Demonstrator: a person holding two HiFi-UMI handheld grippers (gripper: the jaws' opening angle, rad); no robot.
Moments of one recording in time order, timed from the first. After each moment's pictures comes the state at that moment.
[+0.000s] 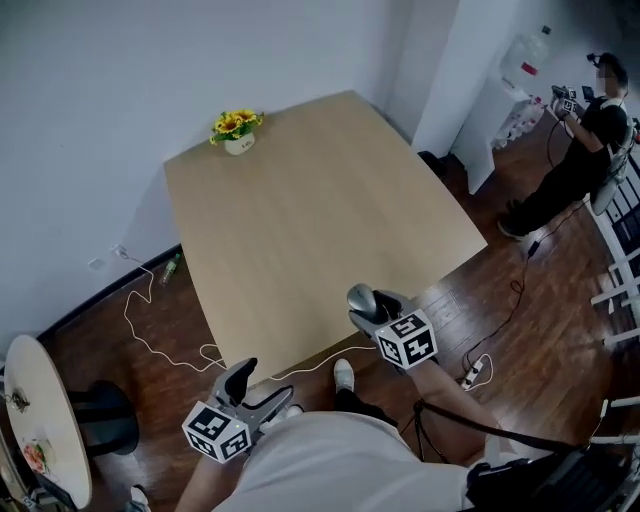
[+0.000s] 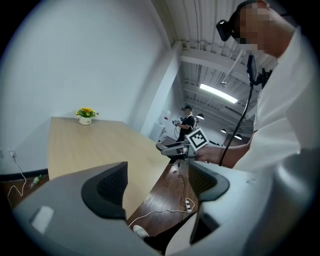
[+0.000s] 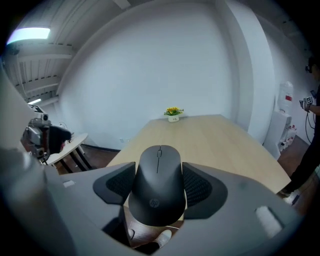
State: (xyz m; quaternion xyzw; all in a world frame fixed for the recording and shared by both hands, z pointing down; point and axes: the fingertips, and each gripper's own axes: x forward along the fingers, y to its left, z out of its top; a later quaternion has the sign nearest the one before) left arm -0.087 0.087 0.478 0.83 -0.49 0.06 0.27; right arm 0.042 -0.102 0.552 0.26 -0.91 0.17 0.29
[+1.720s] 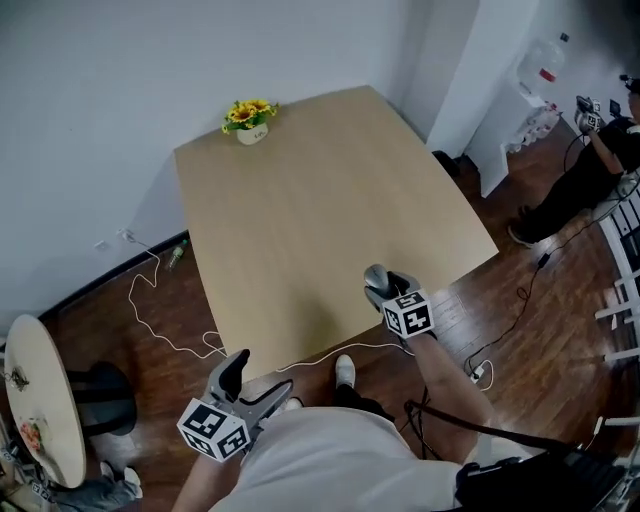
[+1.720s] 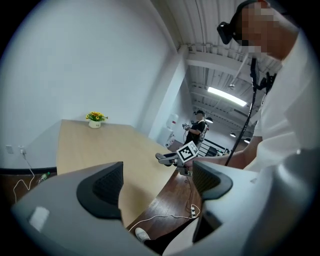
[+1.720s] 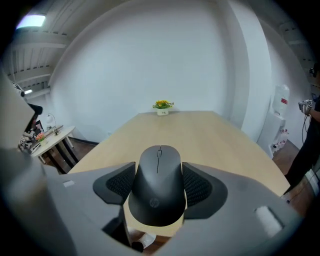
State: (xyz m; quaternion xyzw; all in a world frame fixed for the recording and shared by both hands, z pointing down) left arm -0.090 0.071 0.452 0.79 -0.54 0.05 0.28; right arm 0.064 -0.188 0.620 0.30 -0.89 0.16 0.32
